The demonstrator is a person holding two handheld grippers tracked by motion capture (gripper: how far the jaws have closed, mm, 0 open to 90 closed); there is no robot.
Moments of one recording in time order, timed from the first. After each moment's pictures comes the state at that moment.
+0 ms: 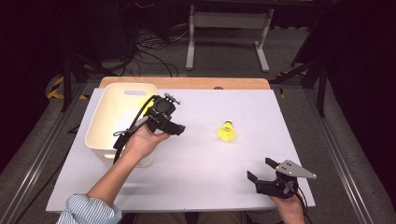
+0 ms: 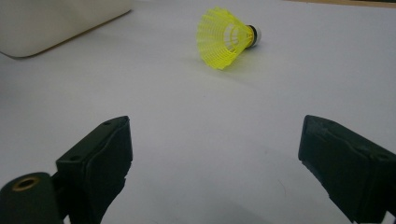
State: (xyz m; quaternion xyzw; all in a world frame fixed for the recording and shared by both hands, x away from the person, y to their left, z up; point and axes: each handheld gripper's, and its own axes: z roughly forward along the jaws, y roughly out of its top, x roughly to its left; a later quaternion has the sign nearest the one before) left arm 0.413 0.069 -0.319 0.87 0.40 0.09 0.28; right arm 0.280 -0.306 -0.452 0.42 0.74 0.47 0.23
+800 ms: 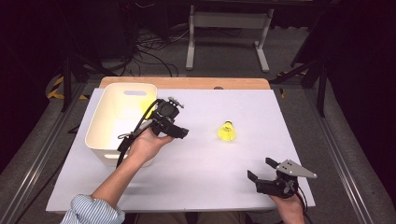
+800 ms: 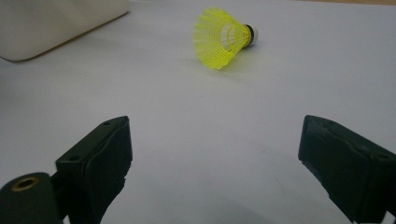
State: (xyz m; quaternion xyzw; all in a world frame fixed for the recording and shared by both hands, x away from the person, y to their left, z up) left arm 0.411 0.060 -0.330 0.87 0.39 0.08 0.28; right arm 0.281 -0.306 -0.452 0.43 0.73 0.47 0.23
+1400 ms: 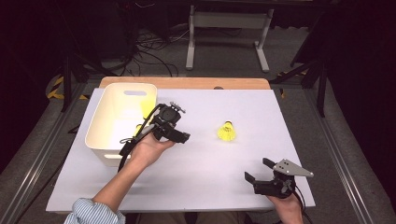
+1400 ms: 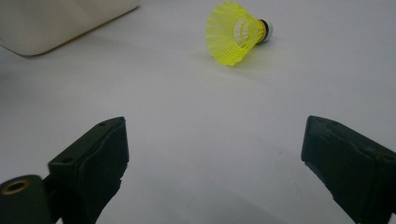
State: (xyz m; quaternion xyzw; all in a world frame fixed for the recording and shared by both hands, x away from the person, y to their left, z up) left arm 0.405 0.058 -0.340 0.88 0.39 0.08 0.27; right arm 0.283 -0.301 -0.453 0.42 0.74 0.47 0.22
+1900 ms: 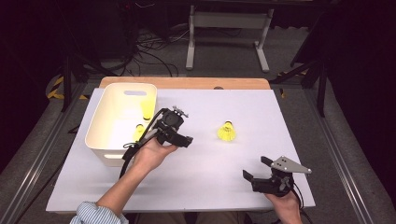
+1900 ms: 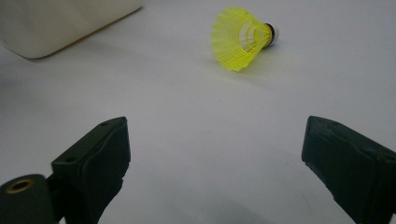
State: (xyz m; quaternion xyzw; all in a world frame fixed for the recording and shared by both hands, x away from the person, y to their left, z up) left arm 0.396 0.047 -0.352 0.87 0.39 0.07 0.28; right arm 0.287 -0.294 -0.445 0.42 0.75 0.47 0.21
